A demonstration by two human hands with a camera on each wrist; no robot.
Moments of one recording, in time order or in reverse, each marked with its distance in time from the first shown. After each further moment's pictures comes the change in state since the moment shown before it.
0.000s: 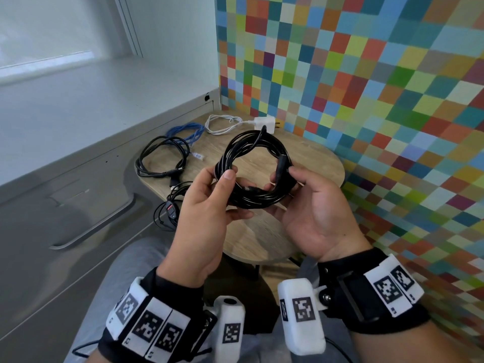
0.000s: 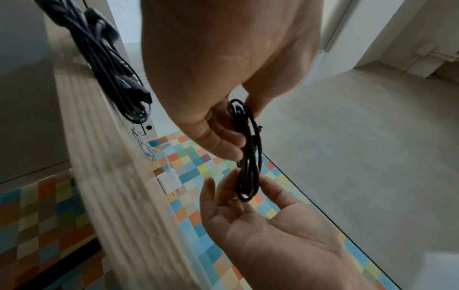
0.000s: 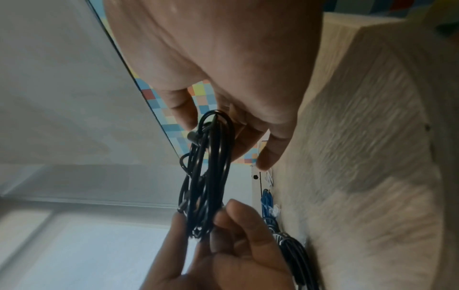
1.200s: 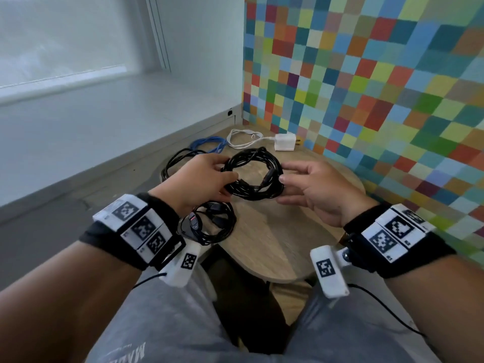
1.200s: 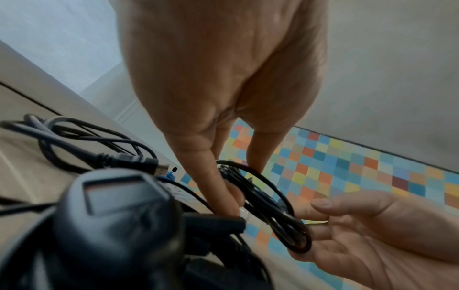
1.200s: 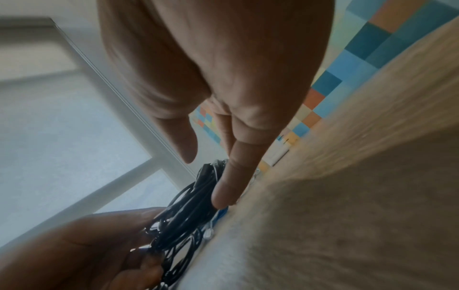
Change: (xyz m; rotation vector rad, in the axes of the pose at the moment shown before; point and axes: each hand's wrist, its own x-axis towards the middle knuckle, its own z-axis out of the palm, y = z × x) left_hand 0.099 0.041 -0.055 0.734 -0.124 -0.226; right_hand 0.065 -0.032 0.012 -0.687 -0.086 0.049
